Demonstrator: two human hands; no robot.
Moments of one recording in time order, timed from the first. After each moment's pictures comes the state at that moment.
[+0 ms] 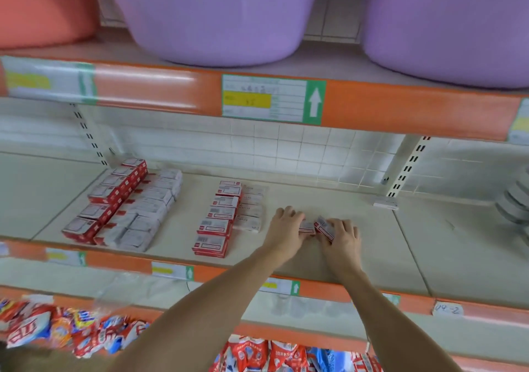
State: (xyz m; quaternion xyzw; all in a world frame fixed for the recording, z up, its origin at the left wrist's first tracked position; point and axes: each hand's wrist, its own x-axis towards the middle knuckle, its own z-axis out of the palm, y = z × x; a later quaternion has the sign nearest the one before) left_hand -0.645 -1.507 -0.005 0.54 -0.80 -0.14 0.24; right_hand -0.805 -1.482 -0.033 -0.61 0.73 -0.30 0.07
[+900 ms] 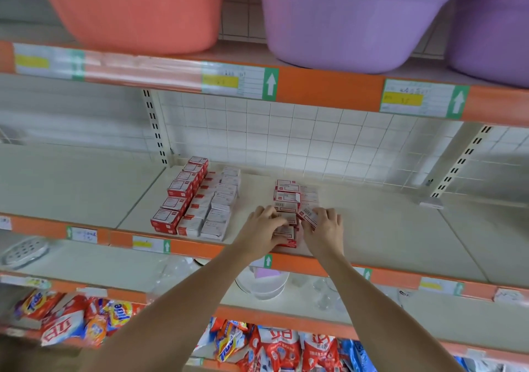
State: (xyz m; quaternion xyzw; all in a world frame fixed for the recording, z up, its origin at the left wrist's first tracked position) left_hand -0.409 -1.469 0.008 0.48 -0.85 -0.09 0.19; right_hand -0.596 -1.467 -0.005 -0.62 0.72 -0.29 0.07
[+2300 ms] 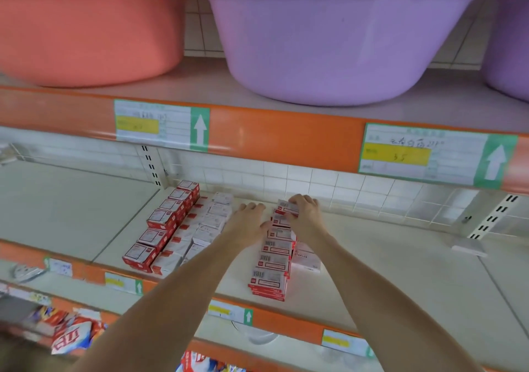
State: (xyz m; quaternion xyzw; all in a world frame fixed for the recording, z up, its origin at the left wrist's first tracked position) left_hand -0.425 -1.589 0.034 0.65 -0.74 -0.11 0.09; right_hand -0.599 -1.623 0.022 -0.72 0.62 -0.27 0.19
